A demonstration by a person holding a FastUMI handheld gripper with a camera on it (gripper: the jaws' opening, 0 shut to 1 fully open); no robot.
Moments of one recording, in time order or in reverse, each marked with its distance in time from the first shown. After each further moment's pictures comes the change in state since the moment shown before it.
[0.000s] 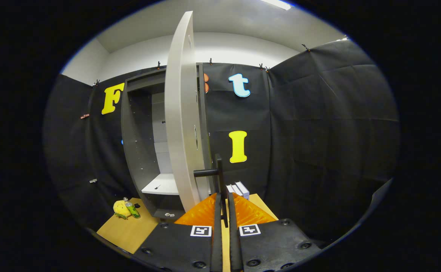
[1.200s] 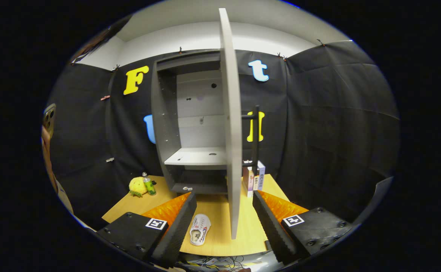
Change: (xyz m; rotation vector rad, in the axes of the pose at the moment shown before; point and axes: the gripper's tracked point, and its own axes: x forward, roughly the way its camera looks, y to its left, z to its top) arm -0.086 0.068 -0.096 -0.071 0.178 0.136
